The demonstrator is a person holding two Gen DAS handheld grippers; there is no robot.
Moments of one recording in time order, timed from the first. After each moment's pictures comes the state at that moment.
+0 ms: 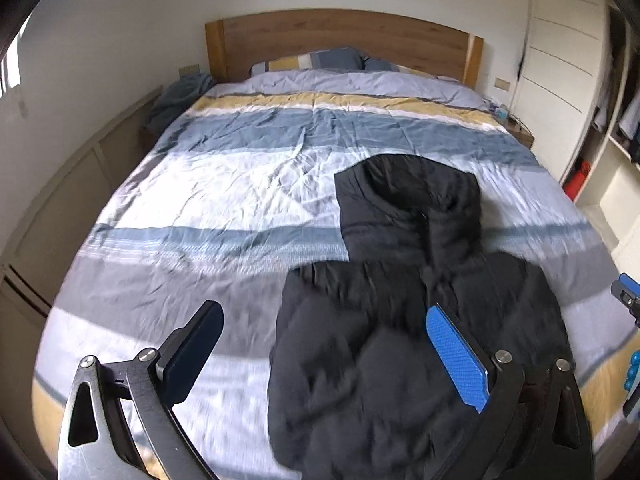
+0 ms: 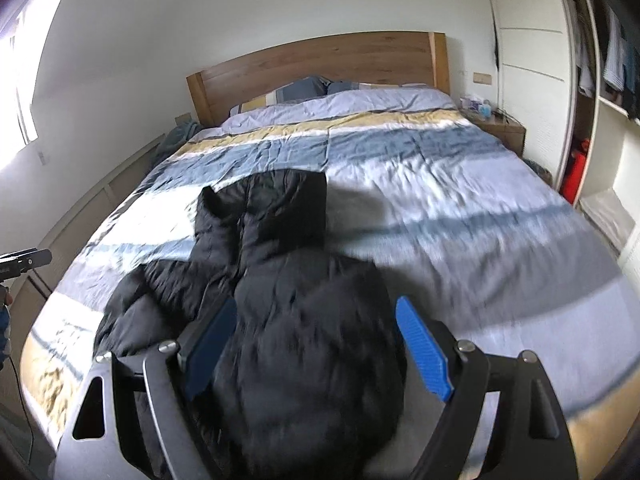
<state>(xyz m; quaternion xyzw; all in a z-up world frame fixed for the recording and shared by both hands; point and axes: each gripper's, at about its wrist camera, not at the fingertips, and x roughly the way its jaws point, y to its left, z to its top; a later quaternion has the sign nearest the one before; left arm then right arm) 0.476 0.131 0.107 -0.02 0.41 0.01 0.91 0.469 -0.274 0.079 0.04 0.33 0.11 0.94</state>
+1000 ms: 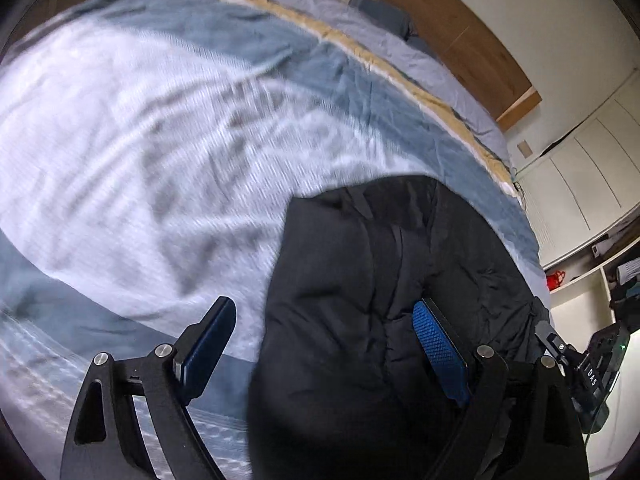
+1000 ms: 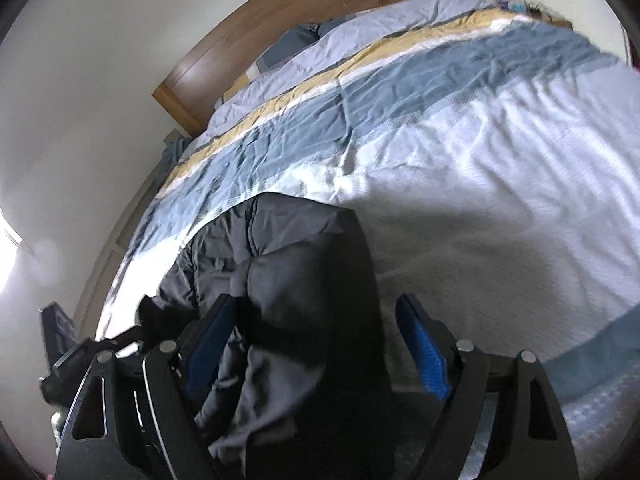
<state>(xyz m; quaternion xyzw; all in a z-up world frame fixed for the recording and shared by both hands) 0.790 0.135 -0.085 -0.27 0.46 -0.05 0.85 0.821 -0.223 -0.074 0.23 0.41 0.18 0.87</state>
